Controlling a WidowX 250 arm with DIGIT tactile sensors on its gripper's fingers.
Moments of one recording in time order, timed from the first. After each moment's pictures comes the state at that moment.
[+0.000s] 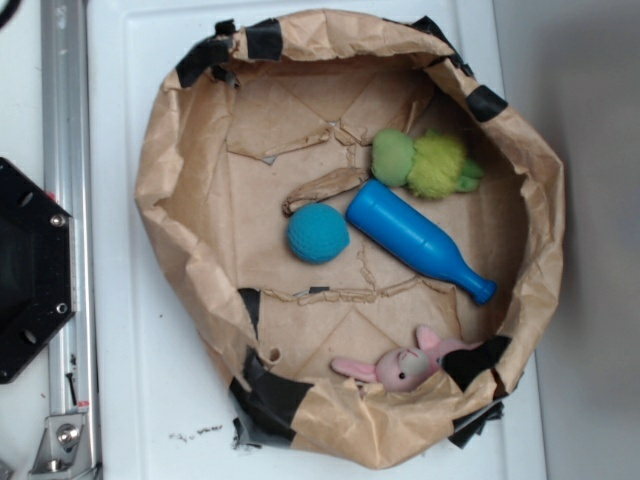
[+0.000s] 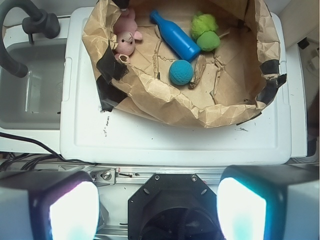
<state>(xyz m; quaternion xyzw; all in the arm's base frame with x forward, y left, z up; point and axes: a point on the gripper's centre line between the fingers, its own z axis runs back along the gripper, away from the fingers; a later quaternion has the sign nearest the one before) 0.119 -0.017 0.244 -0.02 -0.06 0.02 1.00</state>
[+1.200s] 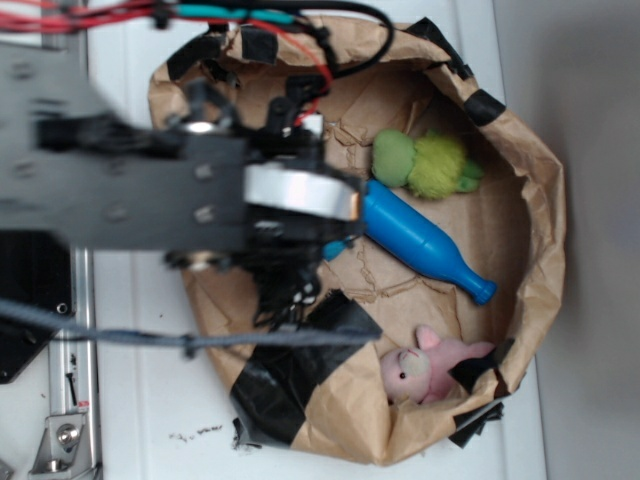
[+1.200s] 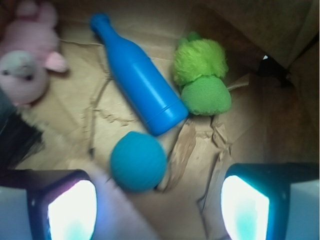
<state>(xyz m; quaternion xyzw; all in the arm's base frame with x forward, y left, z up) 0.245 0.035 0.087 0.07 -0.10 -0.03 0.99</state>
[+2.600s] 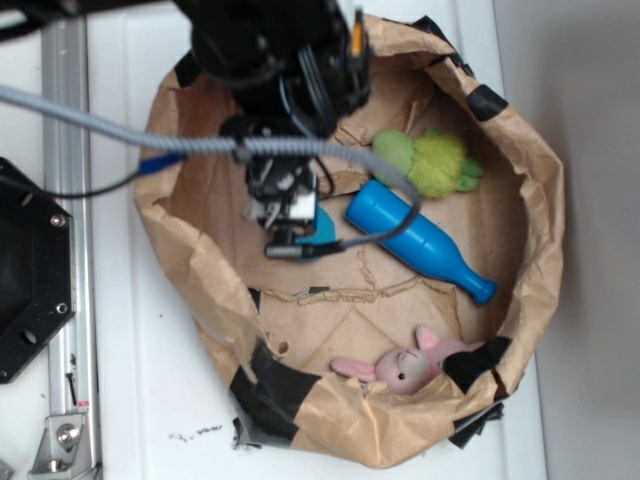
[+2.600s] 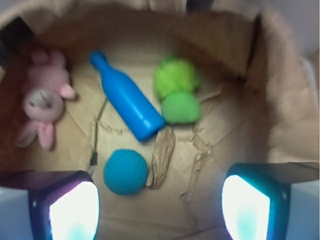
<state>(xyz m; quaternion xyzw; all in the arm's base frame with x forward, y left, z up) 0.235 0.056 0.109 -0.04 -0.09 -0.03 0.99</state>
